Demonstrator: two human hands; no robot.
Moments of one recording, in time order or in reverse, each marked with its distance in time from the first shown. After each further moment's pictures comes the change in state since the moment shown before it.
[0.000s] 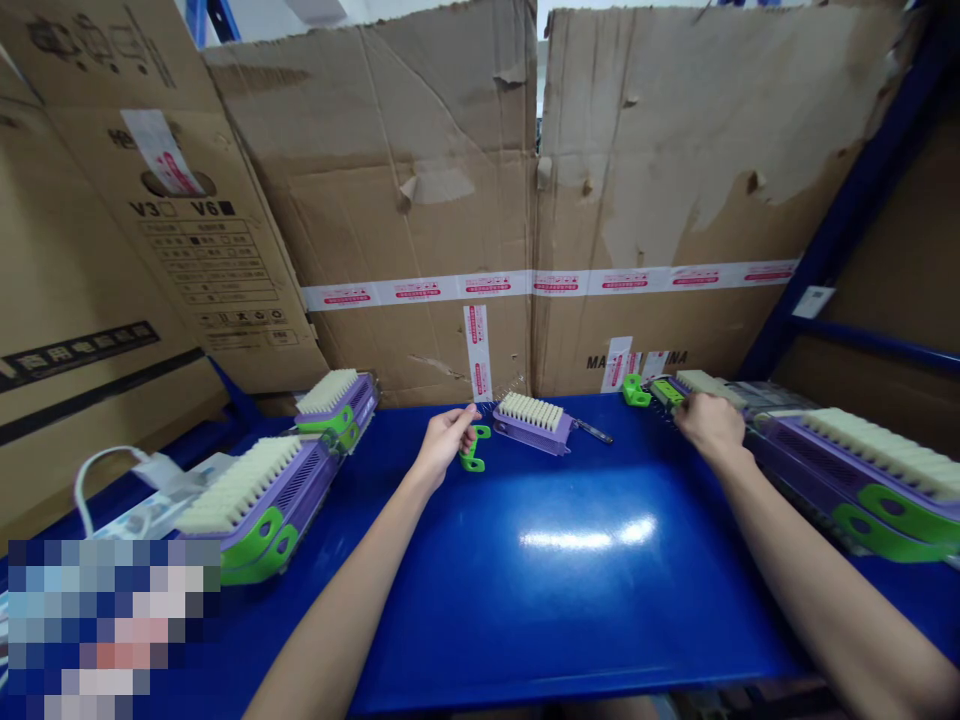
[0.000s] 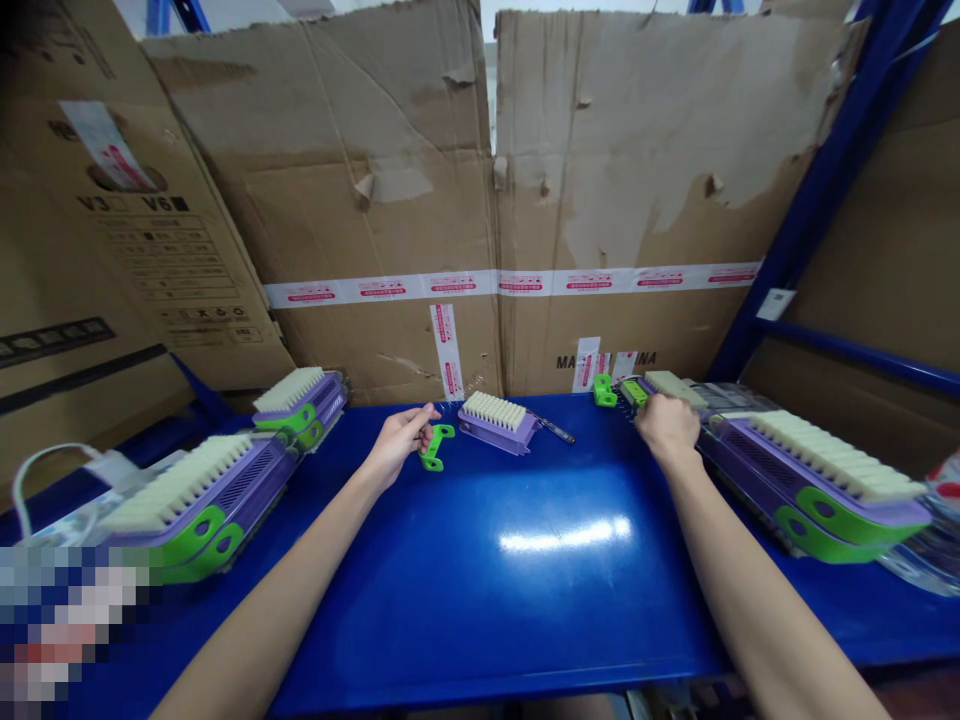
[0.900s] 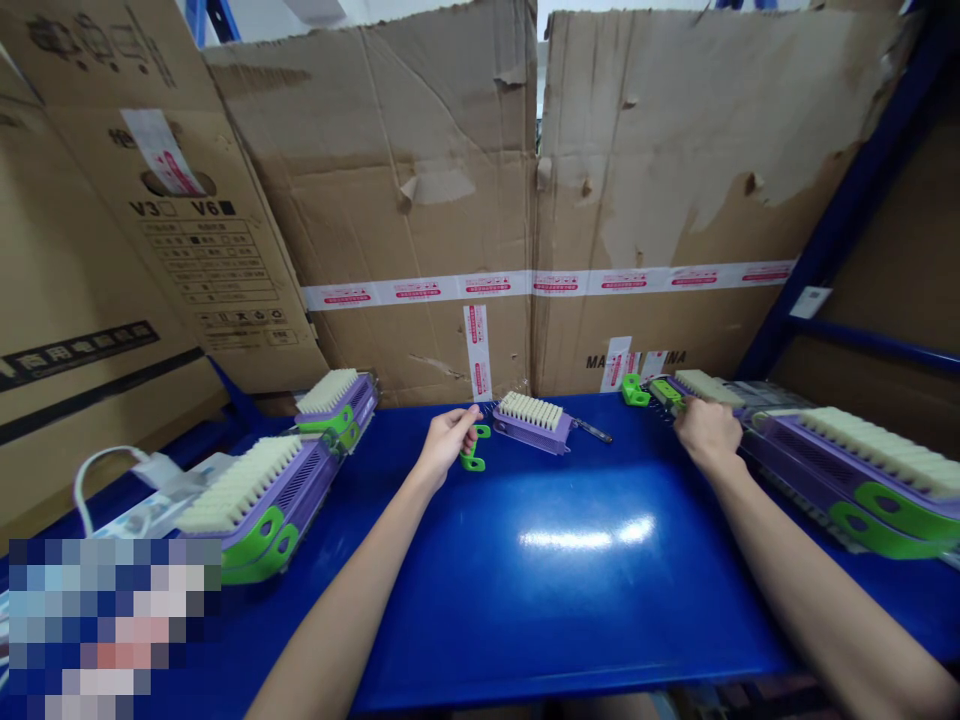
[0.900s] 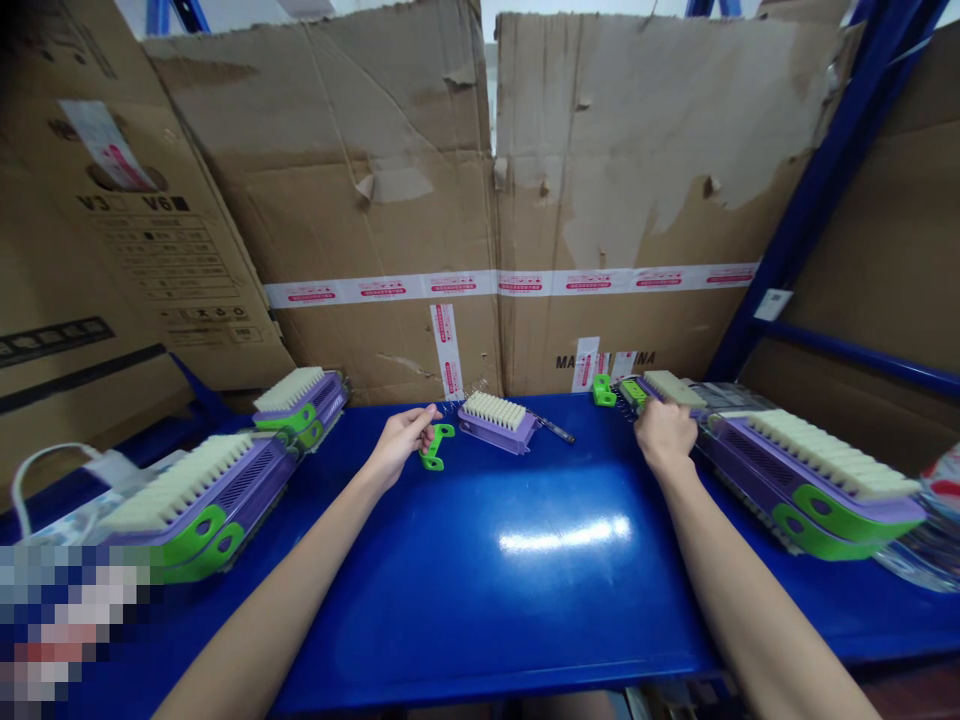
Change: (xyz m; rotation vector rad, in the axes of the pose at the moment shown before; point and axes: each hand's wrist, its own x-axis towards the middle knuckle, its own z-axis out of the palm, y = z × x) left_hand 0.002 -0.006 -0.001 0.029 -0.022 0.040; right_hand -0.016 -0.005 -0.001 -0.060 0.020 0.002
